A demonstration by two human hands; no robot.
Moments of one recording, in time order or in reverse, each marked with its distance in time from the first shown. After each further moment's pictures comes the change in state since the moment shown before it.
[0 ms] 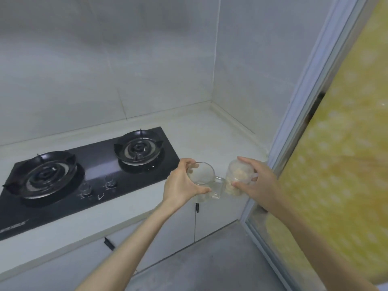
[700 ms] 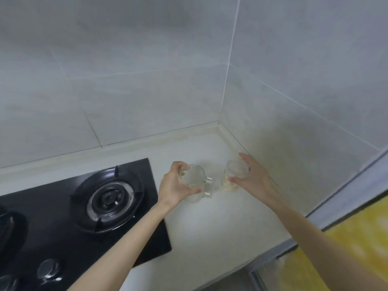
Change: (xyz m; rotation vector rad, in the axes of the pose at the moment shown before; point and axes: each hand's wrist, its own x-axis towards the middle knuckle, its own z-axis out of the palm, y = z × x) left_hand 0.341 -0.060 0.053 -0.078 0.048 -0.159; right_hand 0.361 0.104 0.062 0.050 -0.158 0.194
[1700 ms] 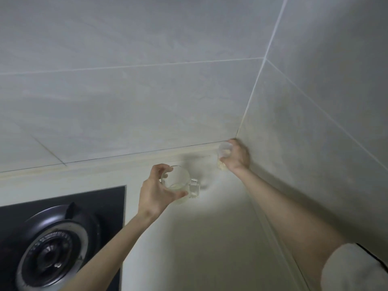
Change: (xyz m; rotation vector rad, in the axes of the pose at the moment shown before) left_hand 0.221 -0.033 0.050 -0.071 0.237 -0.208; right_hand 0.384 0.076 0.107 -0.263 -0.023 0.051
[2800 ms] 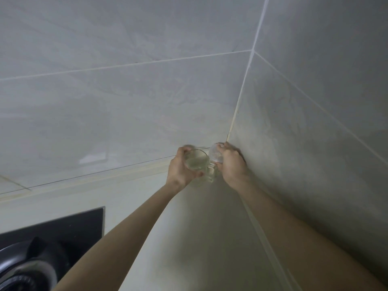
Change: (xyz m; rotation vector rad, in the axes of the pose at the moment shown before) left_hand 0.117 0.028 0.107 0.011 -0.222 0.014; right_hand 0.021 0.012 -0.004 -0.258 -0.066 -0.198
